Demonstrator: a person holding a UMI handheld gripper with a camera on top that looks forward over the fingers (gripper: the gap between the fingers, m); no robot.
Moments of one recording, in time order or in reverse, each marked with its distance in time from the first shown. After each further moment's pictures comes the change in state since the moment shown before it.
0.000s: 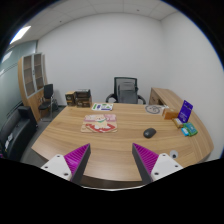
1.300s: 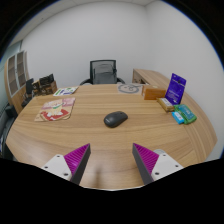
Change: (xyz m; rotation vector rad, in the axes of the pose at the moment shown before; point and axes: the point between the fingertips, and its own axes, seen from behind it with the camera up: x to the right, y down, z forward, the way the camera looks) arm 0.222 0.093 0.170 -0.113 0.108 0.069
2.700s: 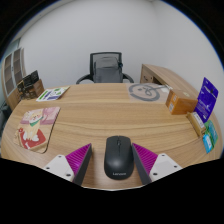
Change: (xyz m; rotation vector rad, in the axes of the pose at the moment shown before) arm -0.025 -0.083 0.225 -0.049 -0.025 -0.024
